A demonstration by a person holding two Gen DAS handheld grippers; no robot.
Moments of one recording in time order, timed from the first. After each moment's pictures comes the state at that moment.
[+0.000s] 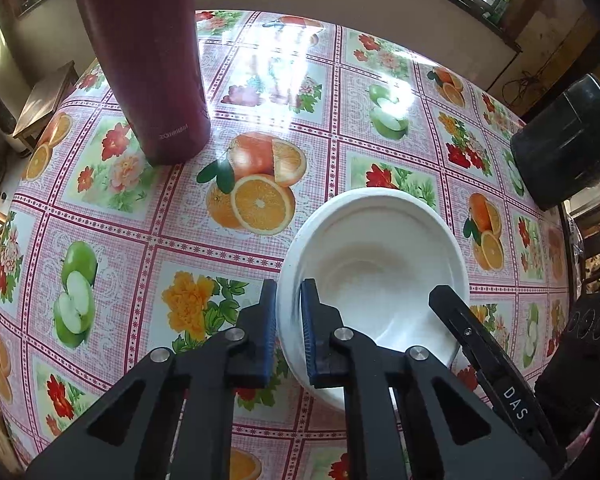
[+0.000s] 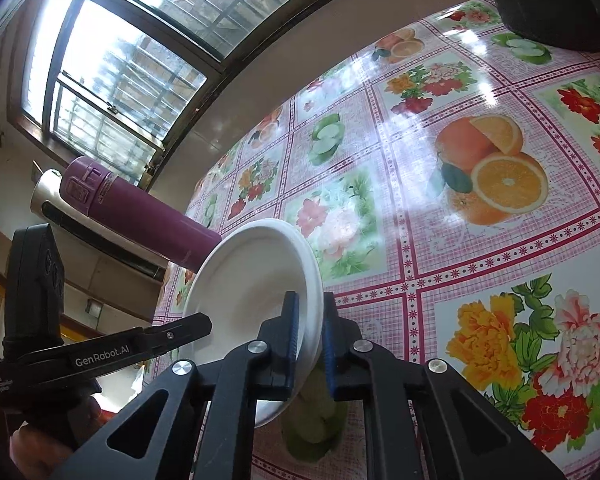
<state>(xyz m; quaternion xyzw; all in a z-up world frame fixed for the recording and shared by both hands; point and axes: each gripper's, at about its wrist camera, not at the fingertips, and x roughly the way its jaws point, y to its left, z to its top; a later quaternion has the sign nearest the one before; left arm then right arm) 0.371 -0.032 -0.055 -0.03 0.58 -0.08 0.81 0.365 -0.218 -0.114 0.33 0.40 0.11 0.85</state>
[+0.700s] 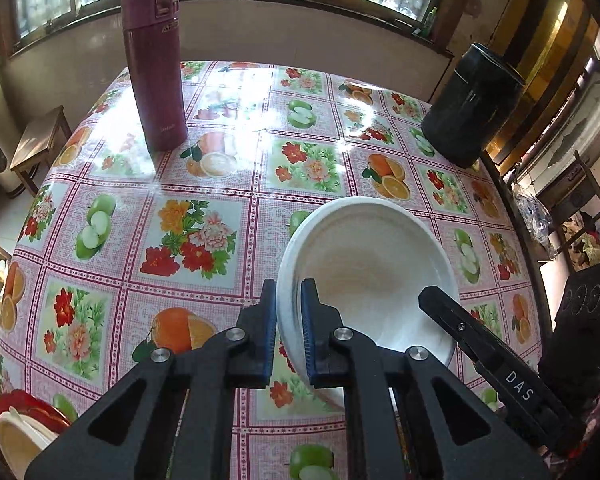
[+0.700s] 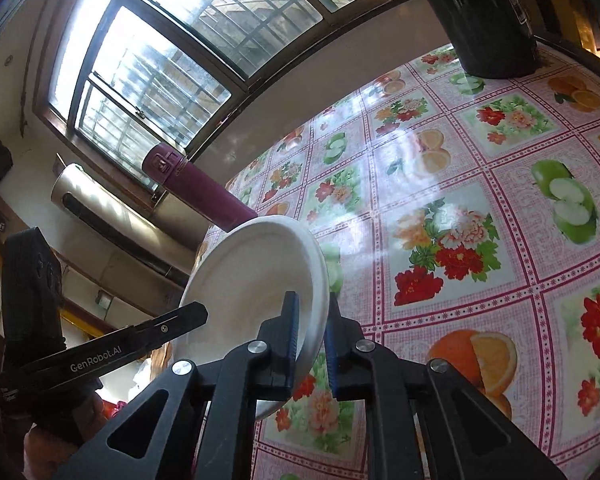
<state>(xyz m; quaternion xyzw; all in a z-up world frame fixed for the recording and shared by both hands) 0.213 -0.038 0.008 -0.01 0.49 -0.14 0.86 0.210 -0.238 -0.060 0.32 0.35 0.12 0.87</state>
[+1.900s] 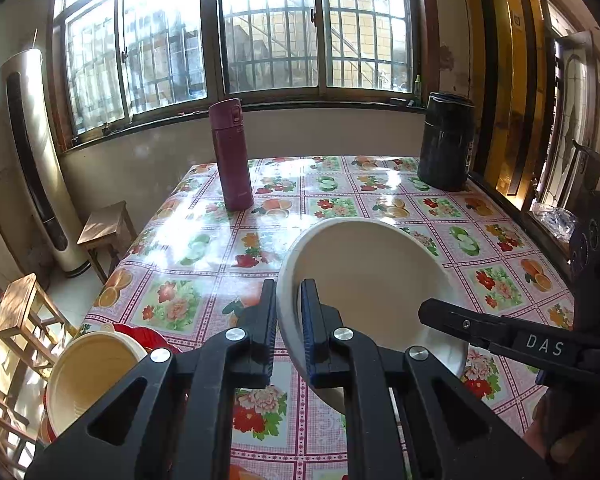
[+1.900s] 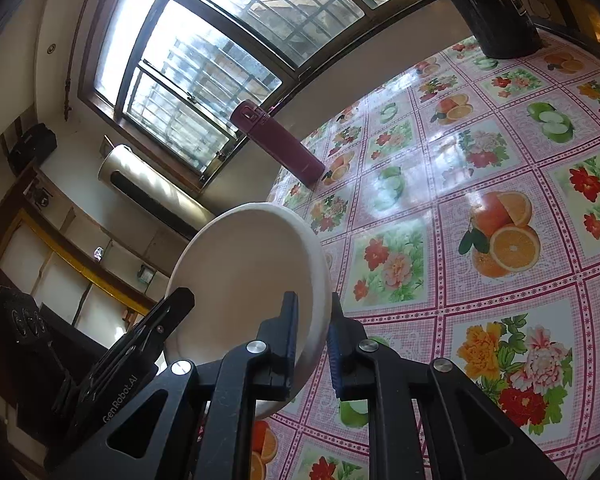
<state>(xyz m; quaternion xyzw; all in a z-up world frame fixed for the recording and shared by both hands) 0.038 0.008 0.032 0.05 0.29 -0.08 0.95 0.078 -0.183 -0.045 0.33 0.34 0.20 0.86</state>
